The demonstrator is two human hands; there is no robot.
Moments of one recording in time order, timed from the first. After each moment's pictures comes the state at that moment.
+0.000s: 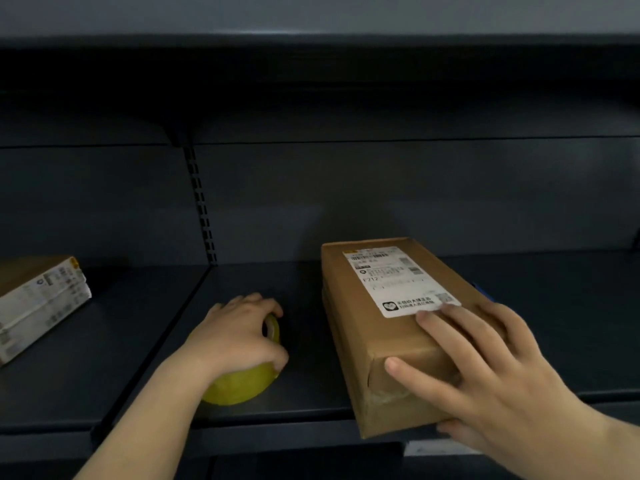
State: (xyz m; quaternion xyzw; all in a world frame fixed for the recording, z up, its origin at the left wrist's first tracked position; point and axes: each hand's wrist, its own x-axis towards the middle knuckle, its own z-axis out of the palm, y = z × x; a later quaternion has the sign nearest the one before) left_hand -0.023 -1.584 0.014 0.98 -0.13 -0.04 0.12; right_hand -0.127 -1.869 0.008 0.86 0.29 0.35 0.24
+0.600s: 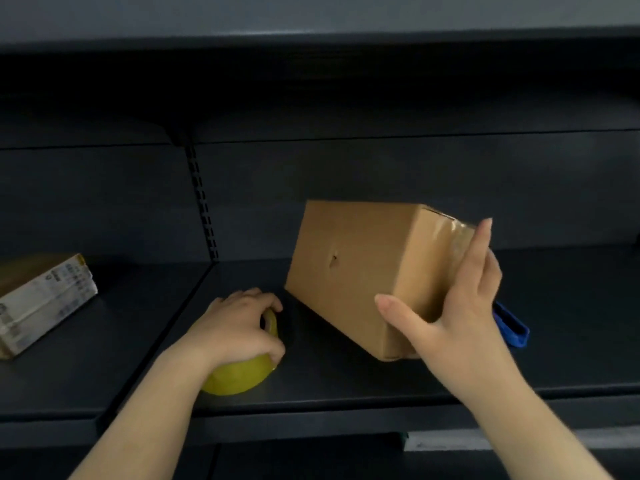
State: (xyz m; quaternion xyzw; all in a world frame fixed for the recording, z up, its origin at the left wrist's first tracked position) left_hand -0.026 -1.586 0.017 0.98 -0.13 -0.06 0.14; right_hand -0.114 -1.821 0.040 0.85 0.01 0.23 -0.47
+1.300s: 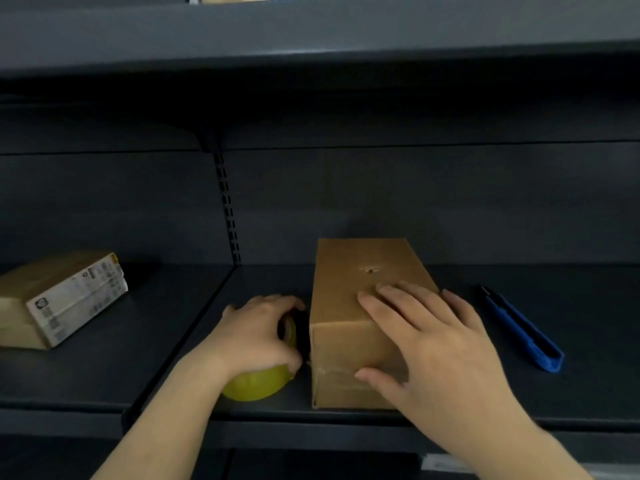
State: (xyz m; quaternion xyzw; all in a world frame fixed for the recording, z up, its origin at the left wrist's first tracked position) left_hand -0.034 -1.584 0.019 0.98 -0.11 -0.03 0.16; right_hand -0.111 -1.804 0.033 0.94 0.20 0.28 -0.04
